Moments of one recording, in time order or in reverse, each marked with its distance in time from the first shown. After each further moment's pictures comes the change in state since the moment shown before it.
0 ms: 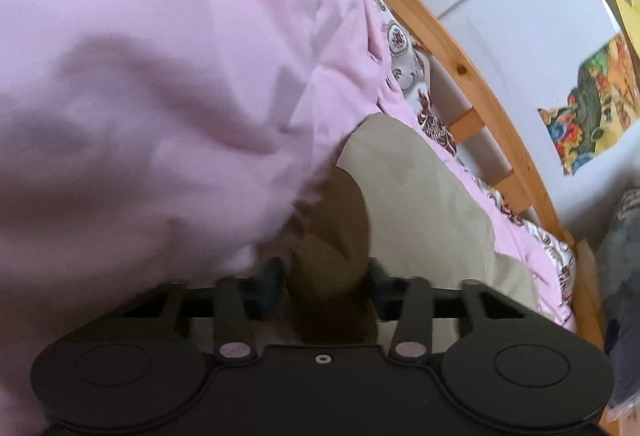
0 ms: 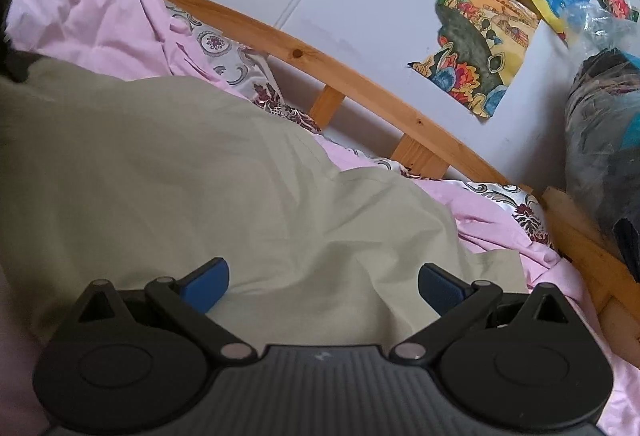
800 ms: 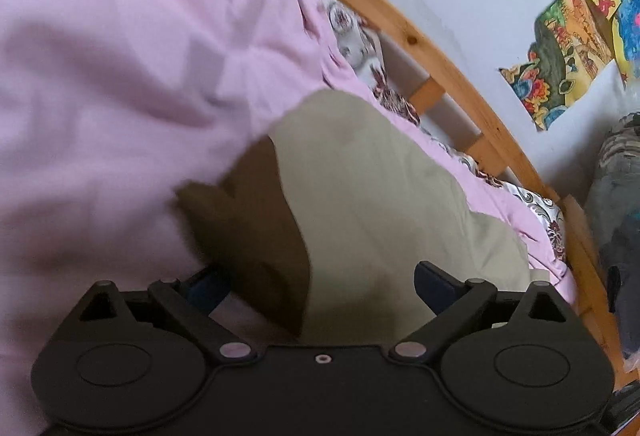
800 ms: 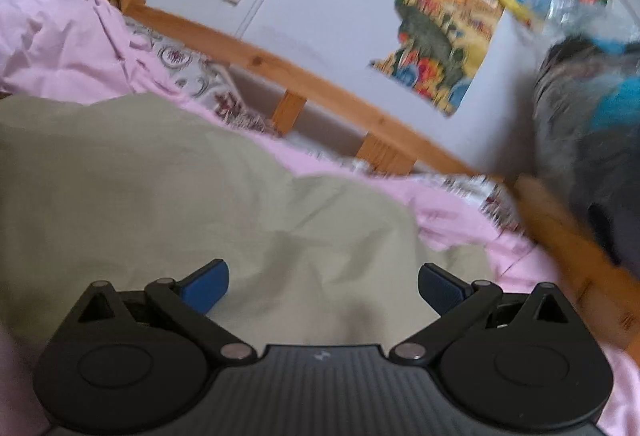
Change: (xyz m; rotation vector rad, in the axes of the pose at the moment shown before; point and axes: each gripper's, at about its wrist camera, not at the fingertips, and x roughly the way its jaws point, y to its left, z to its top) left arm 0.009 -0.037 -0.033 0.154 0.013 -0.040; right arm 0.002 -0.034 -0.006 0.096 0.025 -0.033
